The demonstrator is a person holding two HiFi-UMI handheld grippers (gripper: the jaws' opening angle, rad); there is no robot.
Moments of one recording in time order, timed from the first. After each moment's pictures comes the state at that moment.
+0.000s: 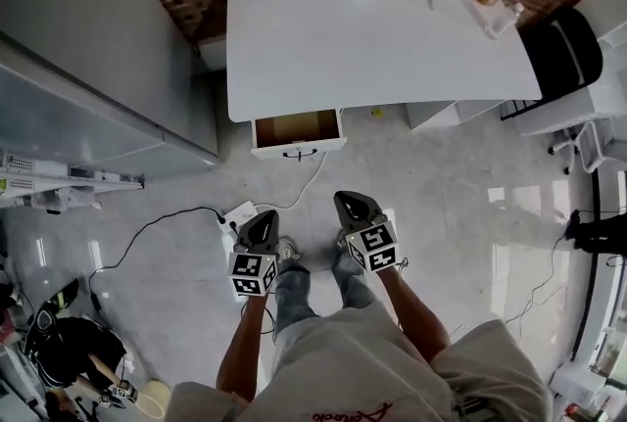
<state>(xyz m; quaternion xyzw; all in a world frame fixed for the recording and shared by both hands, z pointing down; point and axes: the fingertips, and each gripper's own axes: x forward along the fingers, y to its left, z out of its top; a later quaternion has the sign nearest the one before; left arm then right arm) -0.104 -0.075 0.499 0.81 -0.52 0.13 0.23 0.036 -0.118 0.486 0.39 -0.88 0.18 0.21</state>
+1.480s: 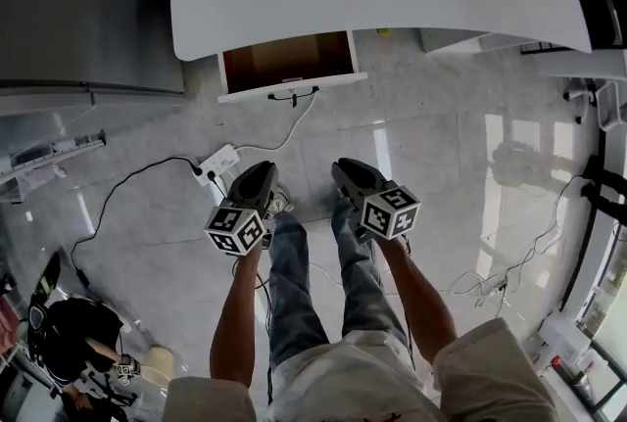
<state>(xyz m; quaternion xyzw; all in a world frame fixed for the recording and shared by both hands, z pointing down) -0.108 -0.111 0.708 0.79 -0.45 0.05 0.40 0.034 -0.109 0.708 0.39 -0.80 0.43 0.14</state>
